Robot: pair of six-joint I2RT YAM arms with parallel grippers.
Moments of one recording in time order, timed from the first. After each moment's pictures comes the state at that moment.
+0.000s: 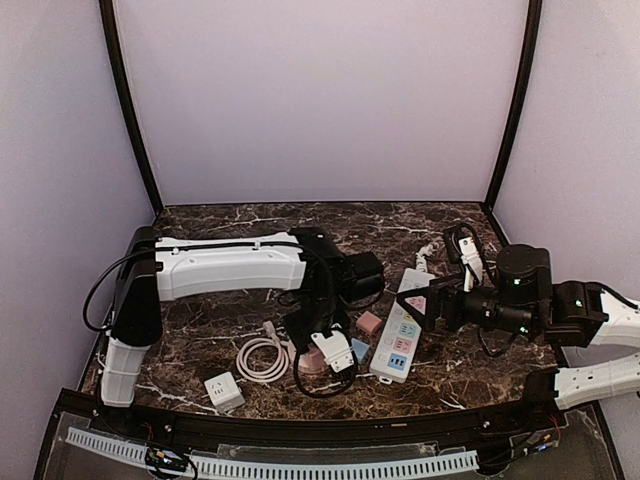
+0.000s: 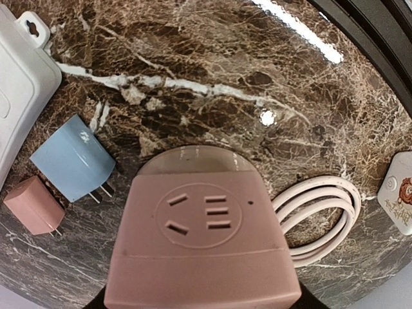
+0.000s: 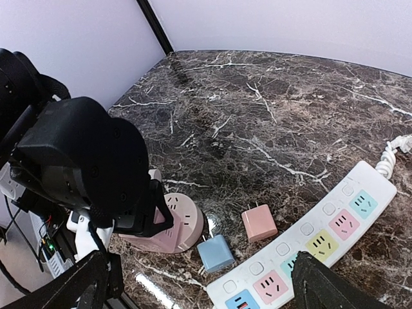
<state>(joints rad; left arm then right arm) -1.16 2.17 1.91 -1.34 -0.12 1.44 1.13 0.76 0.67 -0.32 0.27 0.51</state>
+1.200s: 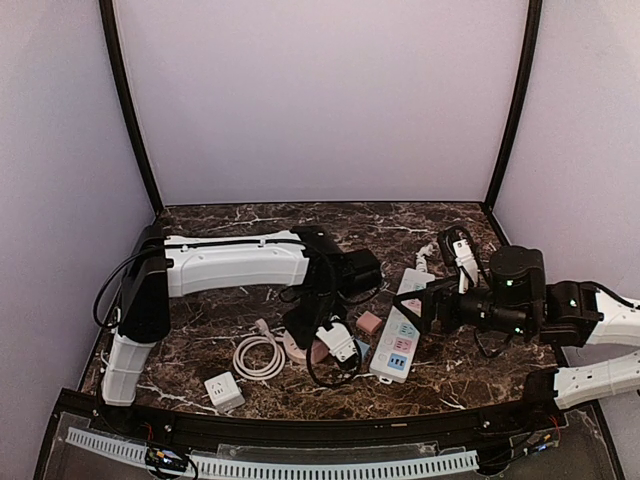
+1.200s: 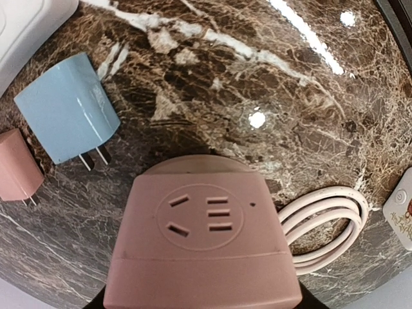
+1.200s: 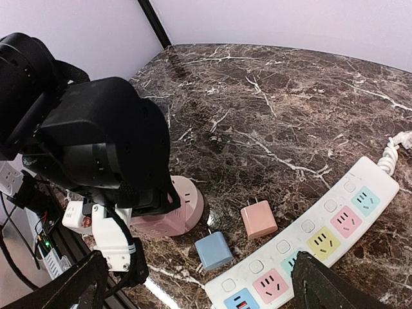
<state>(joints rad) -1.13 2.21 1.93 -1.33 -0.15 1.31 1.13 0.79 0.66 -0.31 0.27 0.51</state>
